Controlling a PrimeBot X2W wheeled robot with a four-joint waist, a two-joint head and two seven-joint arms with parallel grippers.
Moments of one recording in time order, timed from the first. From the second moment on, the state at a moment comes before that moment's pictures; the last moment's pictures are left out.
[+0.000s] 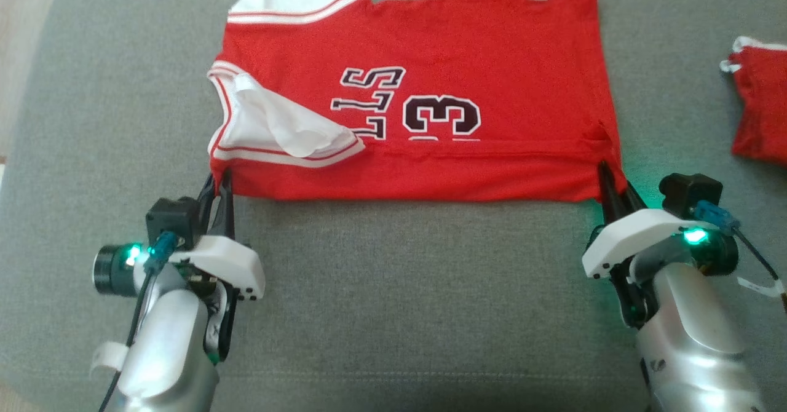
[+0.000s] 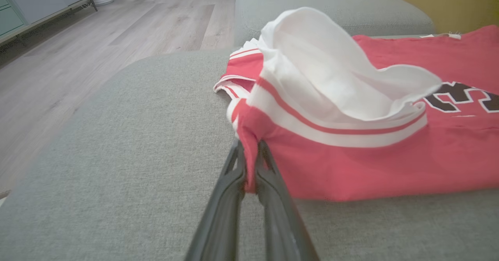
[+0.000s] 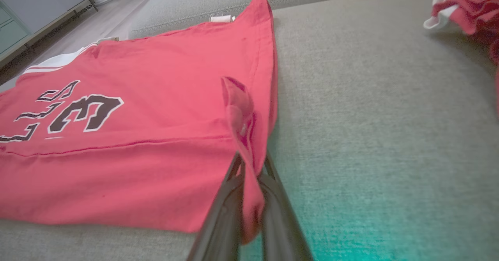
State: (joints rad) left arm -0.35 0.12 -0.25 0.55 -0.15 0.11 -0.25; right arm -0.44 -0.05 -0.01 0.74 0.17 0.13 -0.10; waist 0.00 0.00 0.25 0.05
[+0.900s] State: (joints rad) left arm -0.06 0.14 -0.30 0.38 -0.20 0.13 -0.16; right arm -0.05 -0.05 -0.09 0.28 0.15 0.13 0.15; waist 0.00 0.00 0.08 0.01
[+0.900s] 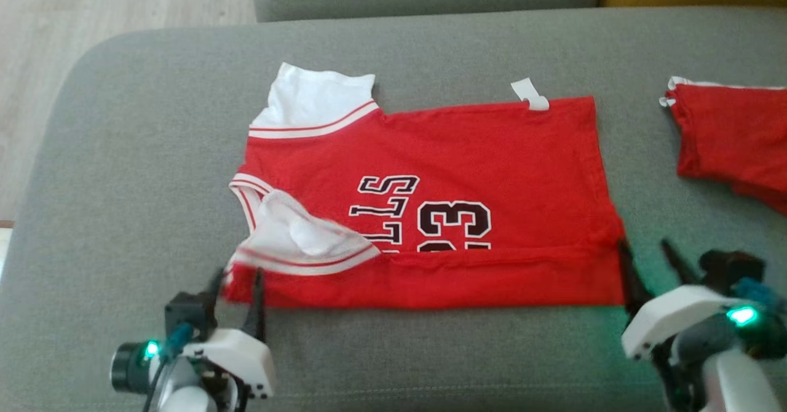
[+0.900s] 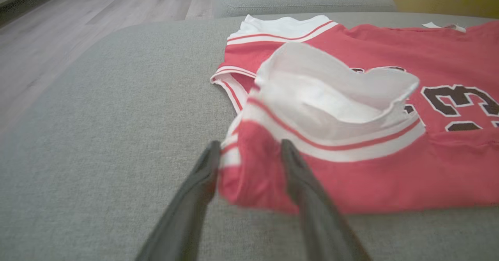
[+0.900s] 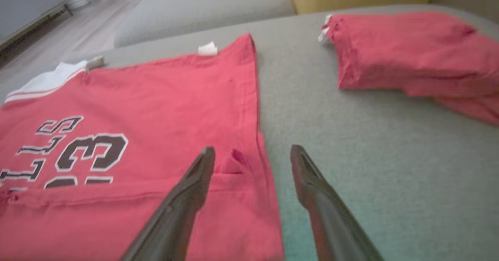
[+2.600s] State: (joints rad) left arm -1.24 0.56 -0.72 0.85 -0.42 -0.13 0.31; right arm -0.63 -0.05 -0.01 0.04 0.03 0.13 0.01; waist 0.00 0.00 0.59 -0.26
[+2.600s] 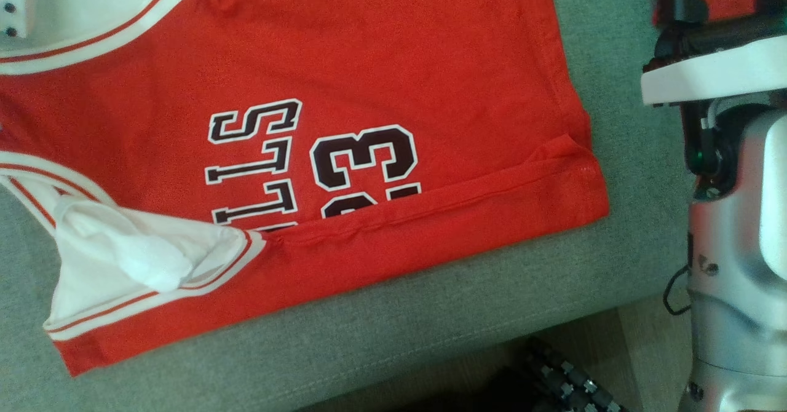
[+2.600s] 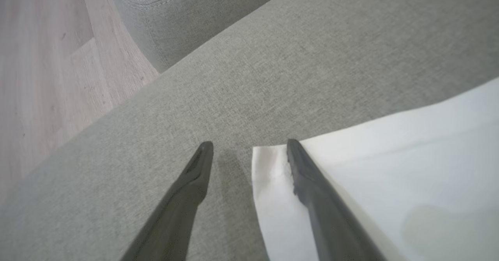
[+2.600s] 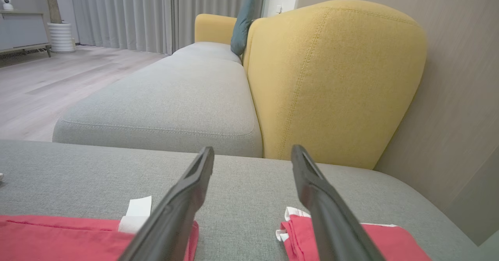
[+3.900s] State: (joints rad) left arm -1.17 0.43 -0.88 0.65 -0.56 -0.10 -0.05; right arm -0.85 -0.34 0.19 0.65 0.30 0.13 0.27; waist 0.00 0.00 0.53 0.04
